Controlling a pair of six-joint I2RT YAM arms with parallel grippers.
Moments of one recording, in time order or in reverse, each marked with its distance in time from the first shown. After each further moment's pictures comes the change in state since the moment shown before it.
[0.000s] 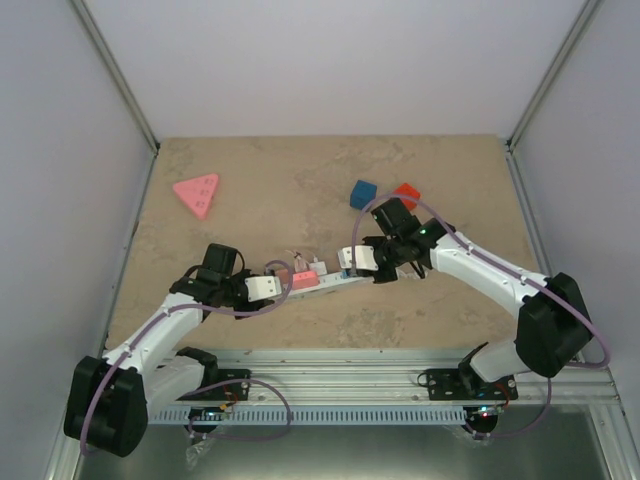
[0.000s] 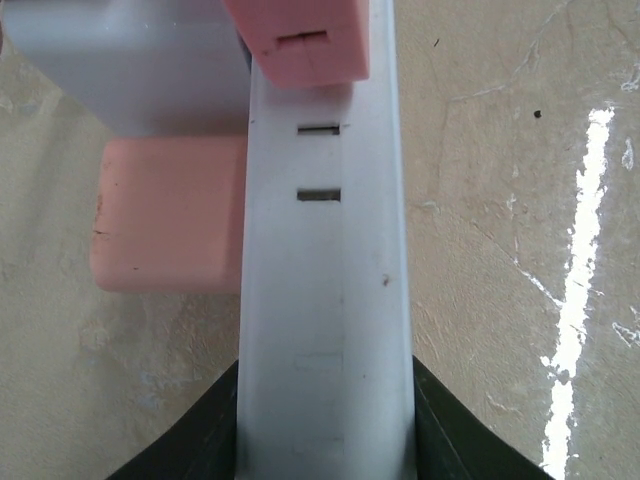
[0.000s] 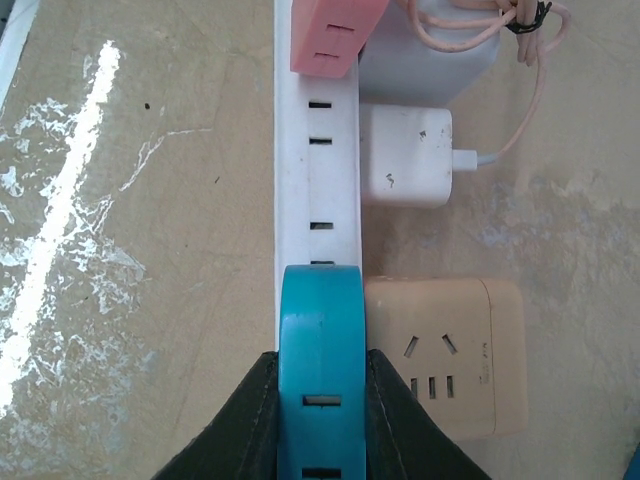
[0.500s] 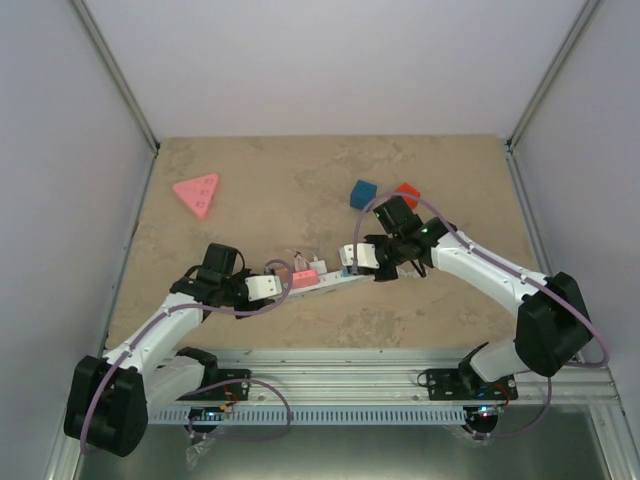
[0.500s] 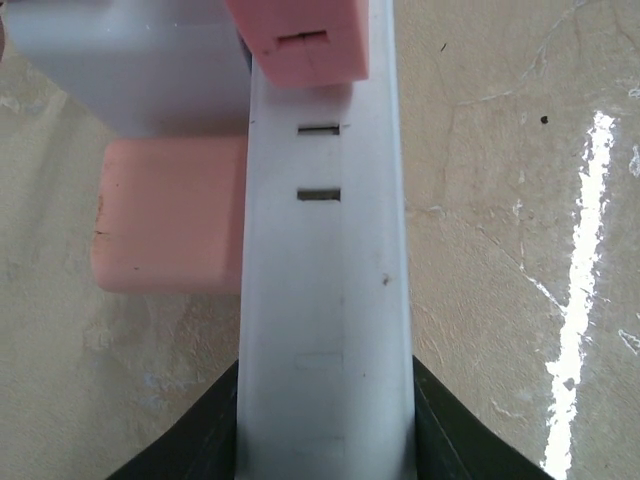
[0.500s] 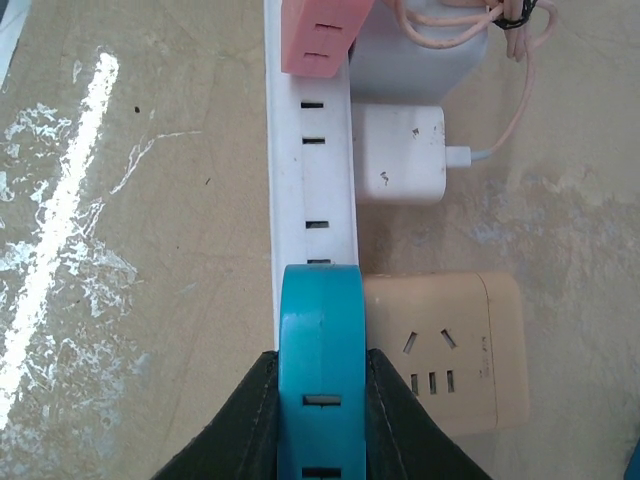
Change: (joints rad) left arm 0.002 0.003 -0.002 0.006 -0.005 -0.014; right arm -0.011 0.004 0.002 0.012 0.002 0.008
